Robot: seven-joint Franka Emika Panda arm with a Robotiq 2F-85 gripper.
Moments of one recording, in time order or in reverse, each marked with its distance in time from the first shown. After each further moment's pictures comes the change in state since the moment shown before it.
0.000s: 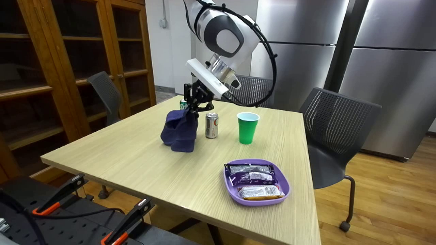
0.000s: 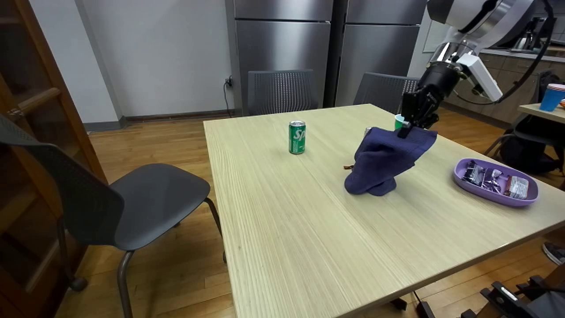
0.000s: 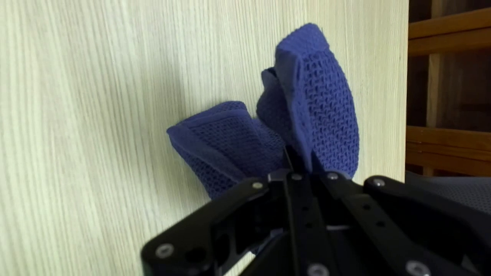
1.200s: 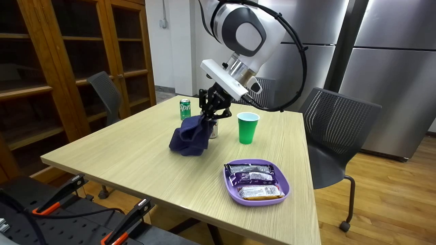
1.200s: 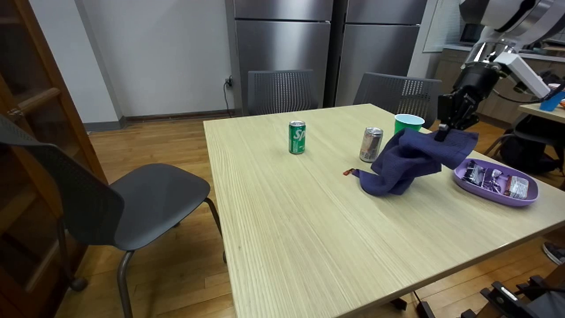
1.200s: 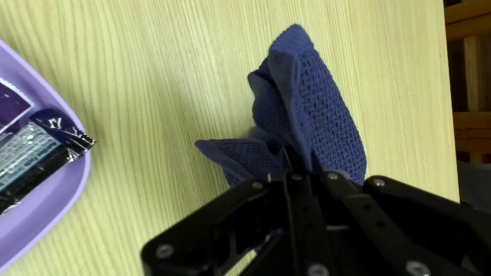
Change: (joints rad) arm -0.025 -0.032 -0.115 -0.038 -0.070 -0.032 0.040
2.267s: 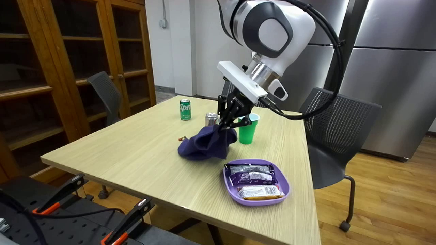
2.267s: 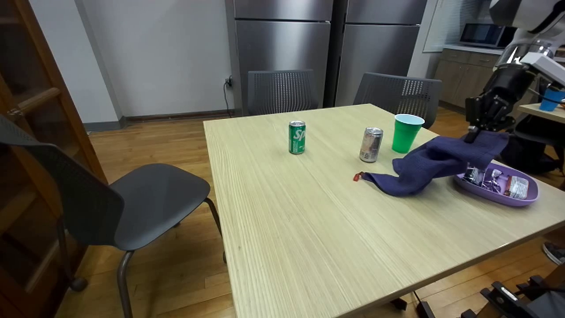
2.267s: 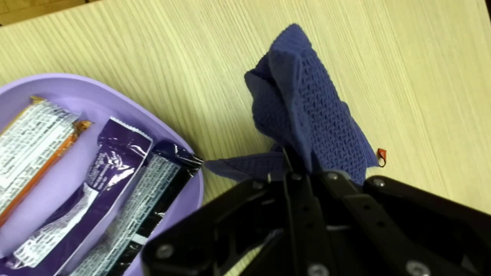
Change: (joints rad) arm -0.064 0.001 -0.065 0.000 -0.038 0.002 0.127
